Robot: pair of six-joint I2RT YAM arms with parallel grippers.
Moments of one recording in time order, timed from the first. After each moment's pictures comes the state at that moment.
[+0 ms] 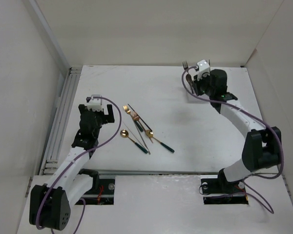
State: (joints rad) left arm -0.20 0.88 0.42 0.24 -0.18 -0.04; right arm 0.24 1.50 1.10 0.00 -0.15 -0.23
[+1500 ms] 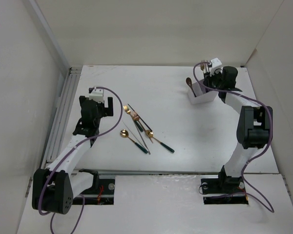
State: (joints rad) left arm -0.17 1.07 0.58 0.18 -0.19 0.04; right arm -0.04 1.84 1.26 0.16 -0.33 -0.31
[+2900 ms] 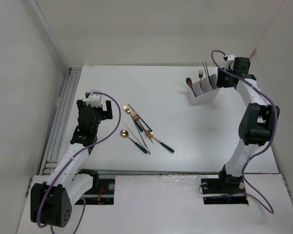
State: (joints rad) left arm -0.17 0.92 0.50 0.20 -0.17 0.02; right arm -0.15 1.90 1.59 -0.41 -0.15 -0.18
